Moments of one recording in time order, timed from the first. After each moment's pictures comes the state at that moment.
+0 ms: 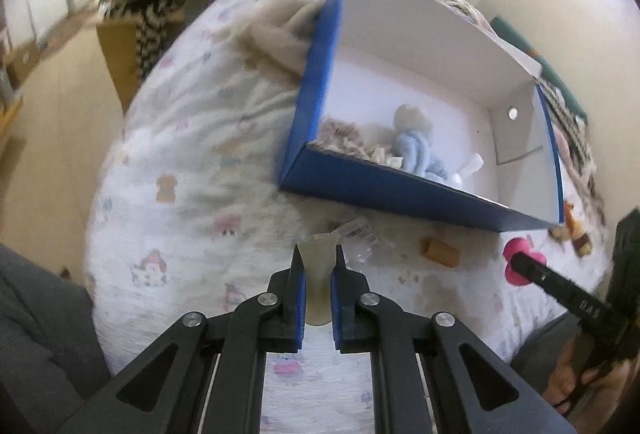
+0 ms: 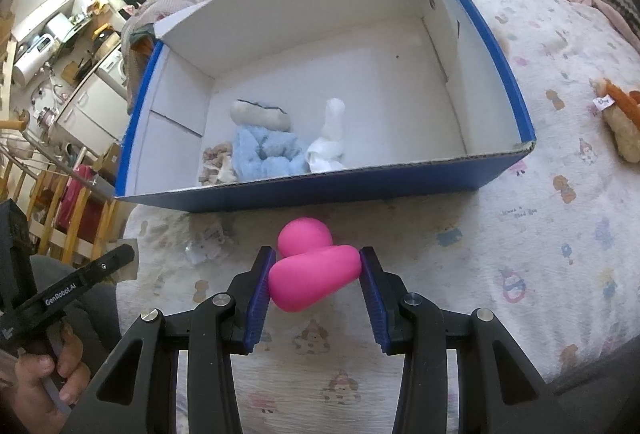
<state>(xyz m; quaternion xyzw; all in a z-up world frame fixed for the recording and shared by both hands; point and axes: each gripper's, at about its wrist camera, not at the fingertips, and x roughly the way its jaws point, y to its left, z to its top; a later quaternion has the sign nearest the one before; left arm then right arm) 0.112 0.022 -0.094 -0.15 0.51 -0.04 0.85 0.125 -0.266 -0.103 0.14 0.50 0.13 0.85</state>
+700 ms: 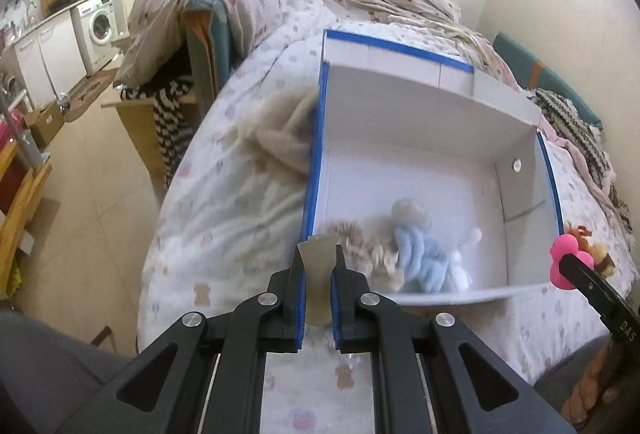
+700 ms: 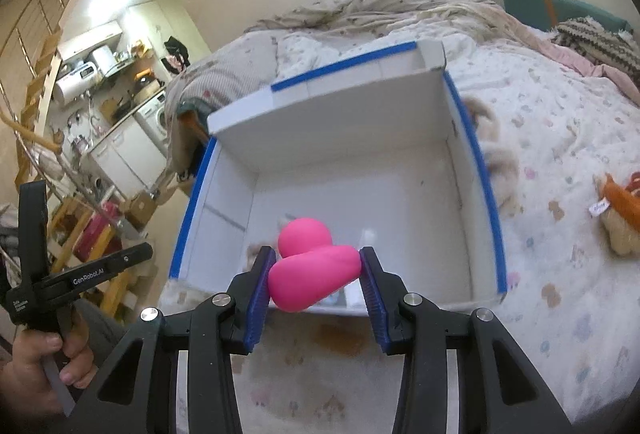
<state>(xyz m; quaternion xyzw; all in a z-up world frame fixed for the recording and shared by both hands) 0.143 0.006 -0.021 -0.07 0.44 0.00 0.90 0.144 -0.276 -0.034 0.15 0.36 0.16 0.91</state>
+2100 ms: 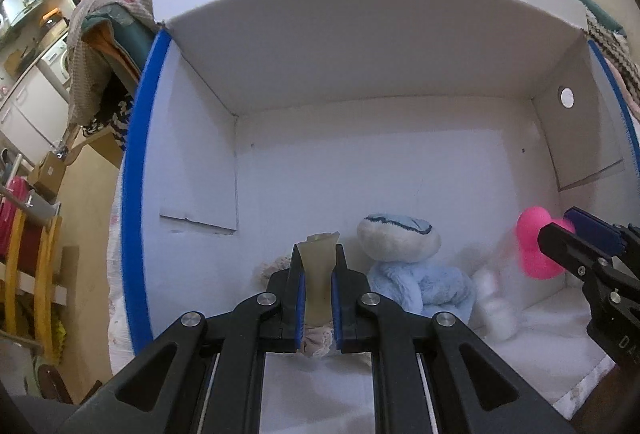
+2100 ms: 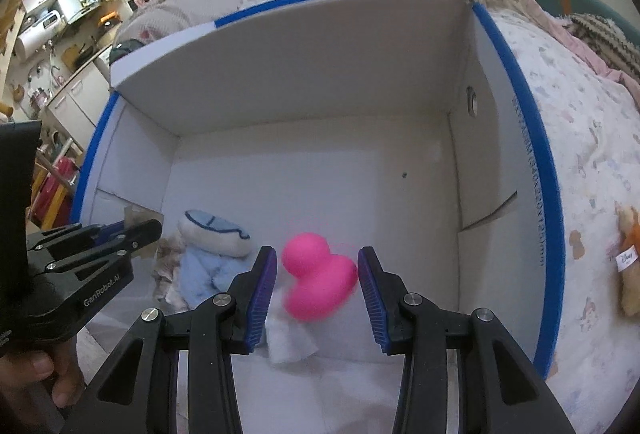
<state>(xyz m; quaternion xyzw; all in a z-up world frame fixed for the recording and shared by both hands) 0.273 -0.093 -0.095 0.08 0.51 0.00 0.86 0.249 -0.268 -0.100 0.08 0.47 0.12 0.87</state>
